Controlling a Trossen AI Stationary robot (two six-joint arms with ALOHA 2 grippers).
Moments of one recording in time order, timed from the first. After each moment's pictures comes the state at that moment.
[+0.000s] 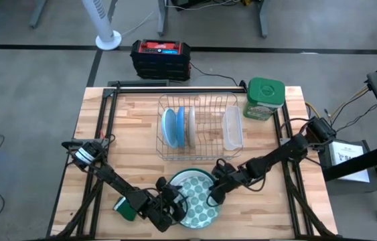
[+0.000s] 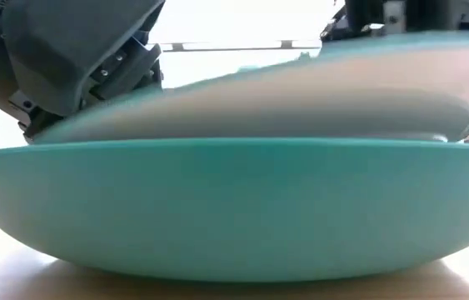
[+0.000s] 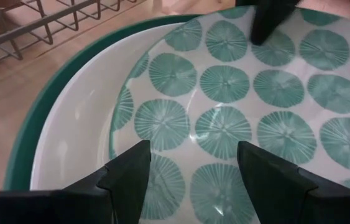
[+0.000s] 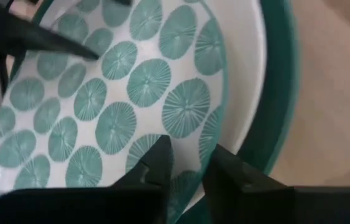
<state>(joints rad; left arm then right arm) -0.69 2.07 1.14 -0.11 -0.88 -1.11 0.48 1.72 0.86 -0.04 0.18 1.01</state>
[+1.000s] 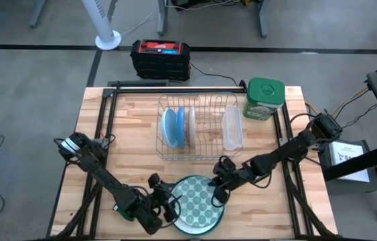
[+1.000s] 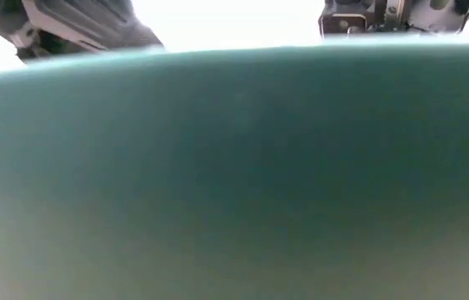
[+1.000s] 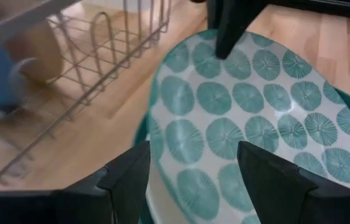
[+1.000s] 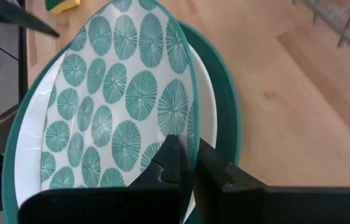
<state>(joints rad) -0.75 1.86 1.17 -0.33 -0.95 -0.99 0.47 1.63 0.86 -0.07 0.26 0.85</state>
